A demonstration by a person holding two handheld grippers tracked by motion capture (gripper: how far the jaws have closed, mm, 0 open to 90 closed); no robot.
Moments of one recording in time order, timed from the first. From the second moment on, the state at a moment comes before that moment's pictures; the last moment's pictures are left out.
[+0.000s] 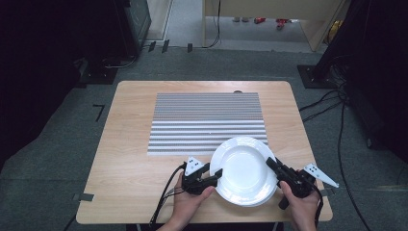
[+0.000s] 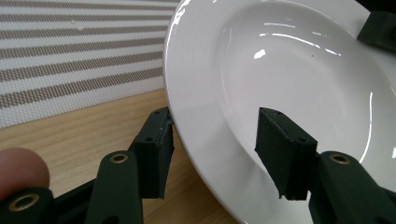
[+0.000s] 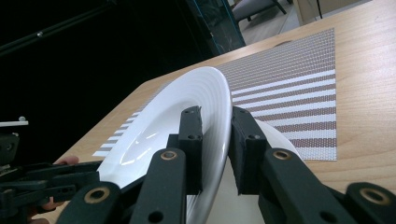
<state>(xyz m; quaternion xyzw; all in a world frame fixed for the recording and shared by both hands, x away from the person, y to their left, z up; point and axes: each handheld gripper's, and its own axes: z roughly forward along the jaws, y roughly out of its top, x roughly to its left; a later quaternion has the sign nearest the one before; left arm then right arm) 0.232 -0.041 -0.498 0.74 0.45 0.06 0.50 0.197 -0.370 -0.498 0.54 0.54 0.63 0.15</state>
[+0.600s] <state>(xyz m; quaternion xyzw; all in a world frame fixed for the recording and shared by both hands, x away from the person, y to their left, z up) 0.228 -0.039 -0.499 0.72 0.45 0.06 0.52 0.198 -0.370 -0.505 0.59 0.54 0.59 0.12</state>
